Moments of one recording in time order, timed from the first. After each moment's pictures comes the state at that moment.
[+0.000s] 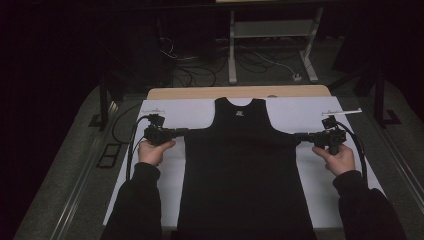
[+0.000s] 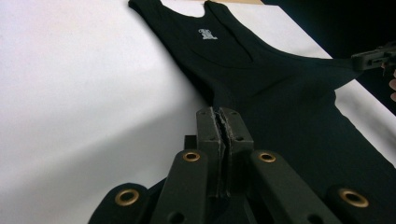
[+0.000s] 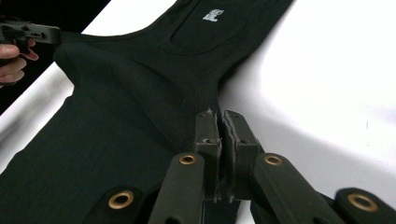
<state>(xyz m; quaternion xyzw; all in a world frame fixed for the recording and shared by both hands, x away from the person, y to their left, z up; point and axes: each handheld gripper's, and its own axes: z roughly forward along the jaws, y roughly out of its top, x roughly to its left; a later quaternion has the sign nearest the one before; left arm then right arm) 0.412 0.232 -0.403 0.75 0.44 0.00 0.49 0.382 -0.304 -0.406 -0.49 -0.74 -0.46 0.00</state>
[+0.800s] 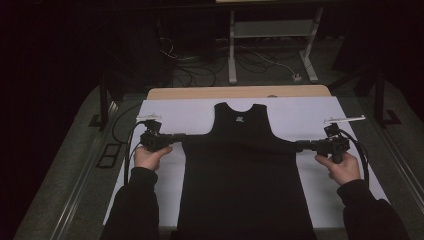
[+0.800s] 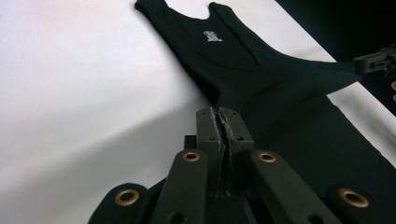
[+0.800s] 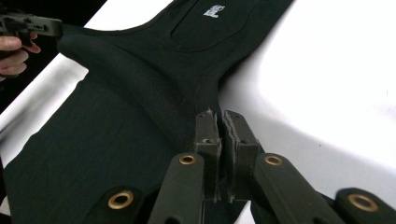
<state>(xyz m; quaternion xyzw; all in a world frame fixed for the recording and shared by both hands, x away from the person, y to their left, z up) 0.391 0.239 -0.402 0.75 0.45 0.00 0.49 0.356 -0.303 -0.405 -0.49 -0.74 -0.45 0.01</state>
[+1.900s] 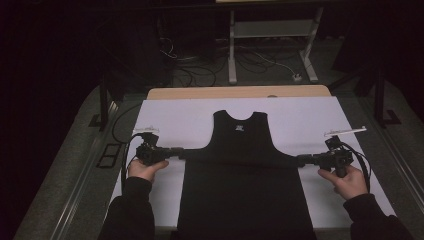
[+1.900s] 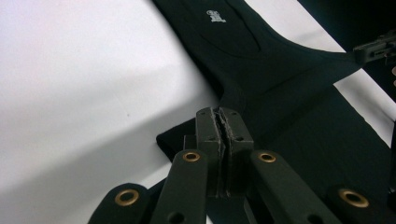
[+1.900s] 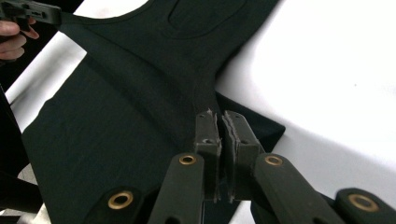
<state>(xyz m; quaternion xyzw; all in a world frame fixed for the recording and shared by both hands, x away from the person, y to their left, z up) 0.356 0.245 -0.411 0.77 0.45 -0.03 0.46 0.323 -0.299 -0.411 -0.49 -0.76 -0.42 0.04</state>
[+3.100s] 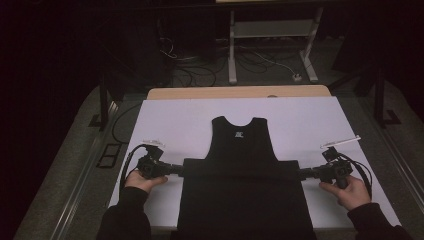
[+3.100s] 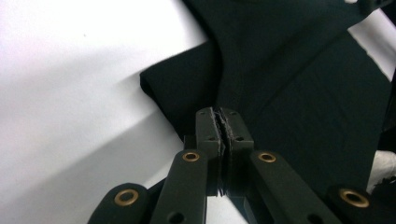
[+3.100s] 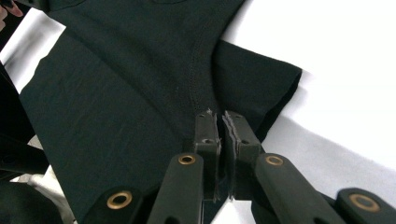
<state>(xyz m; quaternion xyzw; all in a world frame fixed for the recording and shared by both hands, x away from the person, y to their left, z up) 0.330 0.238 -0.423 0.82 0.42 -0.07 0.39 0.304 -0.294 -0.426 -0.49 -0.78 -0.37 0.08</state>
